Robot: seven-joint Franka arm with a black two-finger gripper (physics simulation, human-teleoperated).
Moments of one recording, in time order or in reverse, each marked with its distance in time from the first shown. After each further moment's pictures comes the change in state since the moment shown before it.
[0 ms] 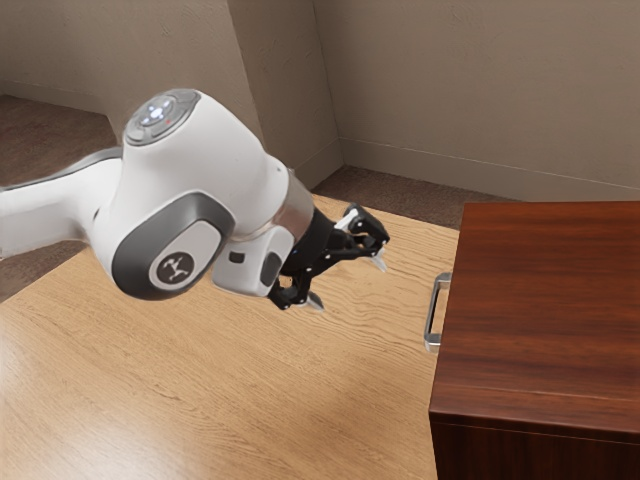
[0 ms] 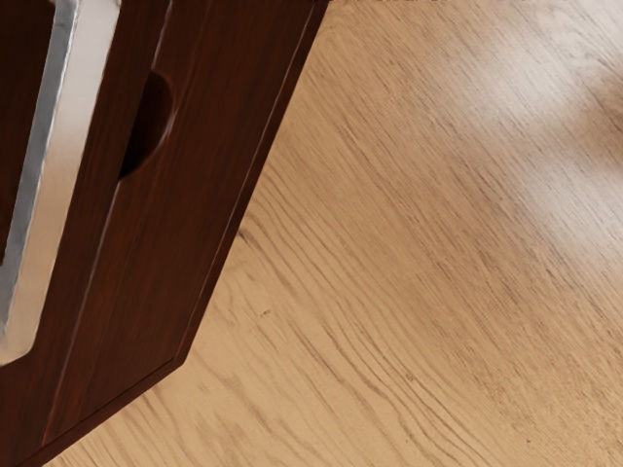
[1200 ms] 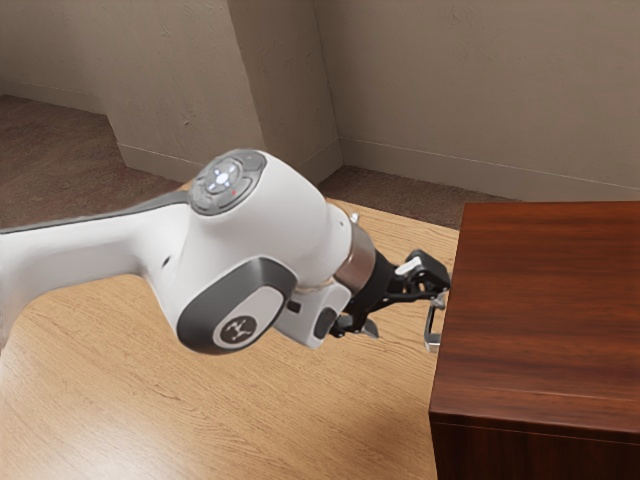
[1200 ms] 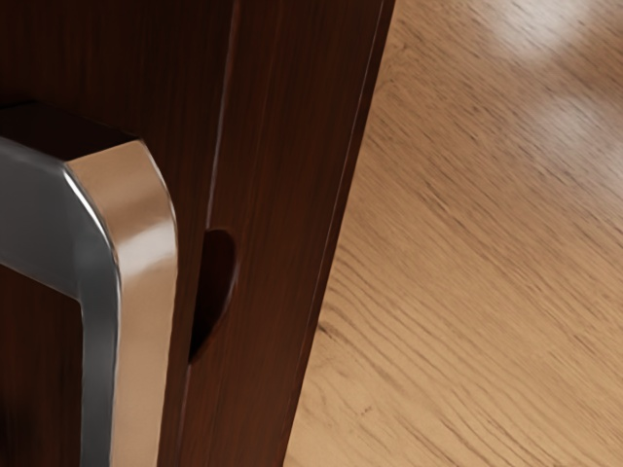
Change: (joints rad) arm -0.060 0.100 0.000 -0.045 0.000 0.172 0.090
